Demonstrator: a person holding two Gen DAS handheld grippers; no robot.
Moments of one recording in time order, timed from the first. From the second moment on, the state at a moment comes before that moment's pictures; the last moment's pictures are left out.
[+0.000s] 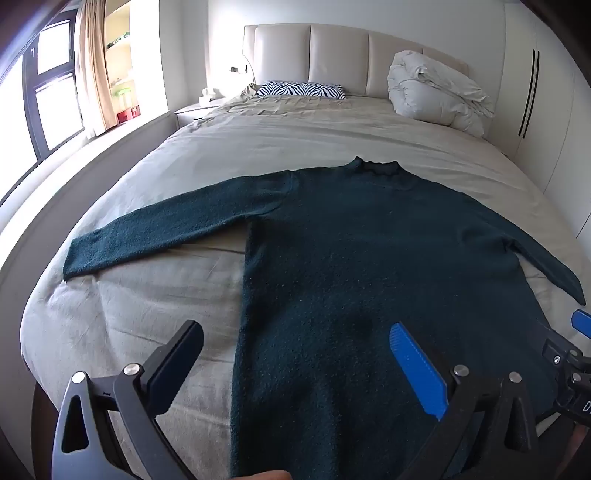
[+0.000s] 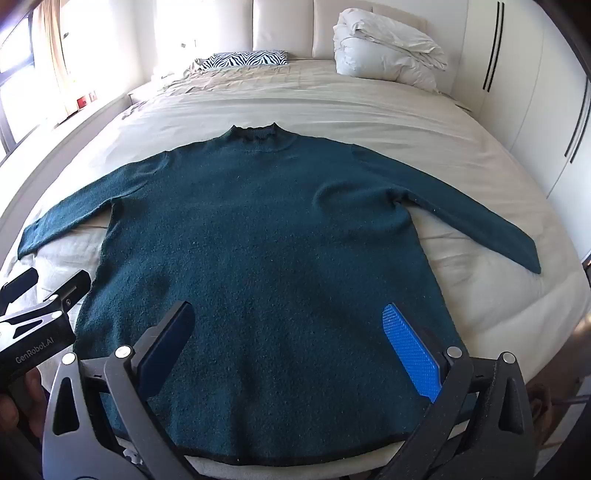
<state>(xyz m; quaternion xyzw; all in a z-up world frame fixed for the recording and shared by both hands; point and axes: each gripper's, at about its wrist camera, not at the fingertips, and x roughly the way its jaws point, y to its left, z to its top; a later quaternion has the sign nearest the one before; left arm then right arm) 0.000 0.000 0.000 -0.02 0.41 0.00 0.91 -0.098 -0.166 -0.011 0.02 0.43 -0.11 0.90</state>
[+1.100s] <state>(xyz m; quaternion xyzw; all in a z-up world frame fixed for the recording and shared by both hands) -0.005 -0.002 -0.006 -0.01 0.41 0.00 0.91 -0.097 -0.165 -0.019 0.01 0.43 -0.11 0.89</state>
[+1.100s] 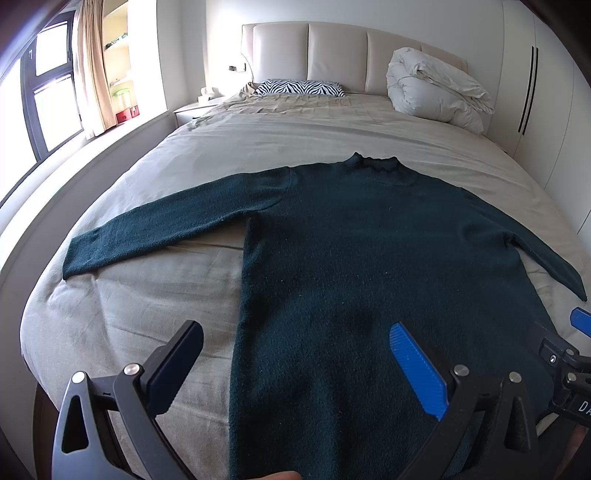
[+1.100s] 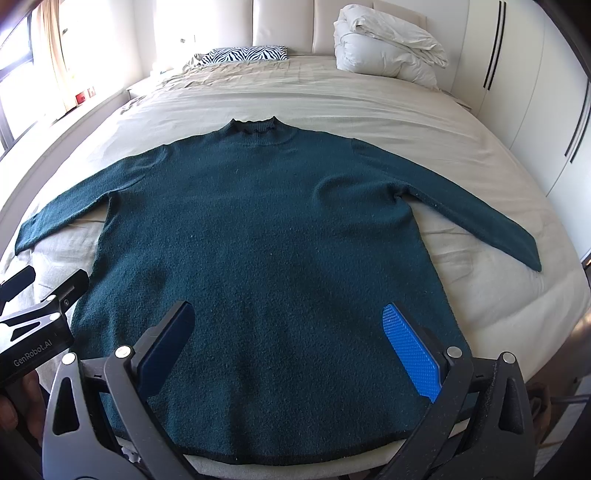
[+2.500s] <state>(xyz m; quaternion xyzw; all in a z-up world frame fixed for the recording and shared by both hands) -0.007 -0.006 -0.016 0.00 0.42 0.00 0.91 -0.098 -0.163 -0.029 0.01 0.44 -0.11 0.89</state>
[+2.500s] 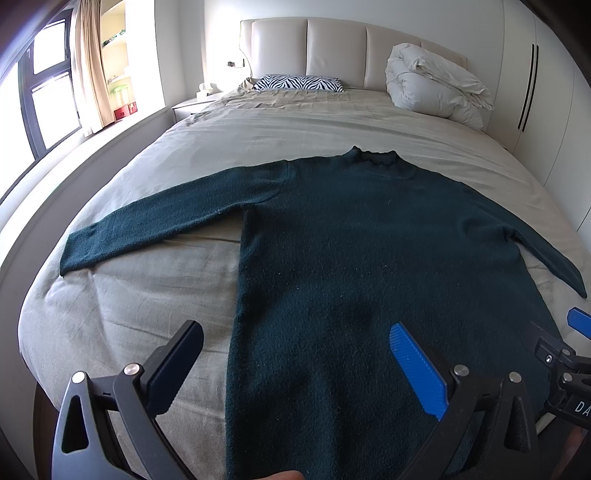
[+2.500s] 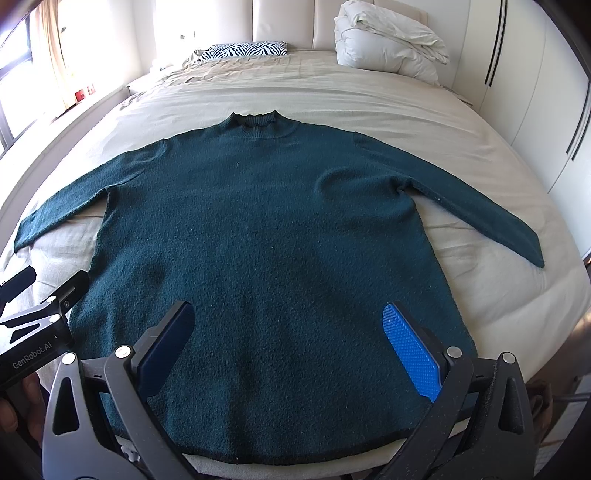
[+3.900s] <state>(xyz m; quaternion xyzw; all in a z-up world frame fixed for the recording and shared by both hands) 0.027 0.085 -0.042 -0.15 0.43 -0.04 0.89 -0.069 -0.147 -0.036 0.03 0.45 -0.07 0.89</state>
